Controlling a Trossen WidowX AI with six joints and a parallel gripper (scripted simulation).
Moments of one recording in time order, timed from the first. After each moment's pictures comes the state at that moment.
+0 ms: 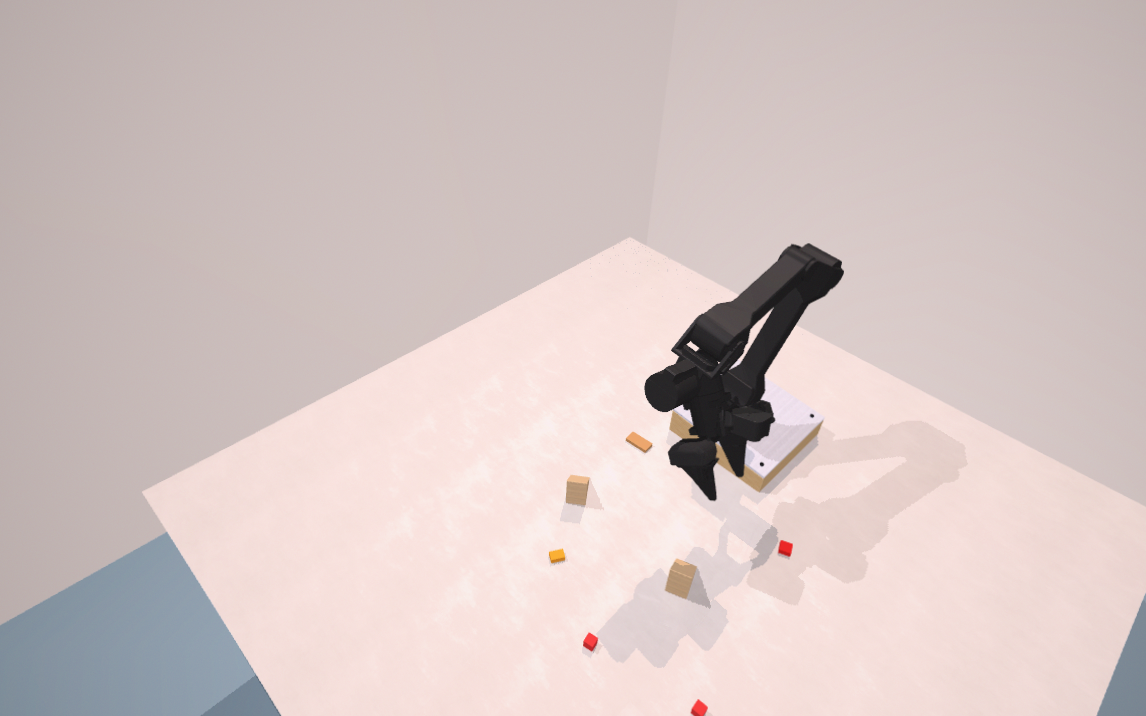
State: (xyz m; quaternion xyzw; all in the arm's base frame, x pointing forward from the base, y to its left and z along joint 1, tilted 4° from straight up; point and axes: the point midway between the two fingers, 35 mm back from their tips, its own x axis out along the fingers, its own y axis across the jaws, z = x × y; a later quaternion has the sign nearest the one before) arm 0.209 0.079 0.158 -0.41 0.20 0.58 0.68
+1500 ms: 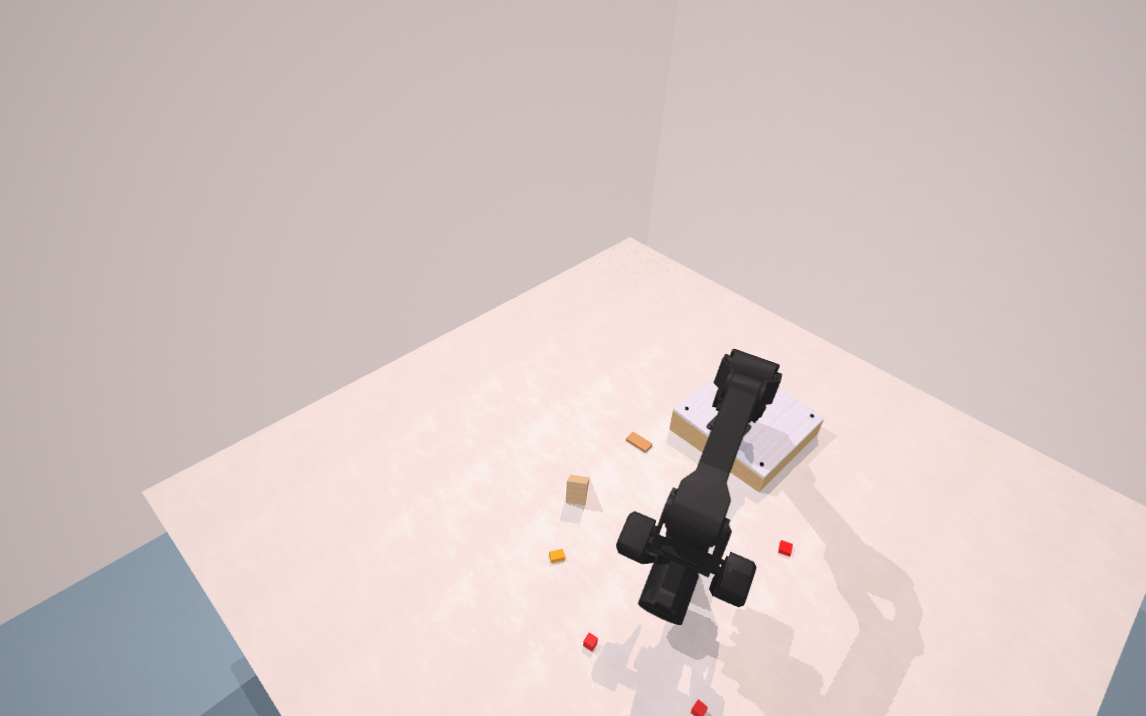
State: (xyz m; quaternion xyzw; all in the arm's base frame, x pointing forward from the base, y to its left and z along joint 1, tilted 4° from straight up) arm 0.351 0.122 0.101 -0.60 -0.11 0.78 -0.10
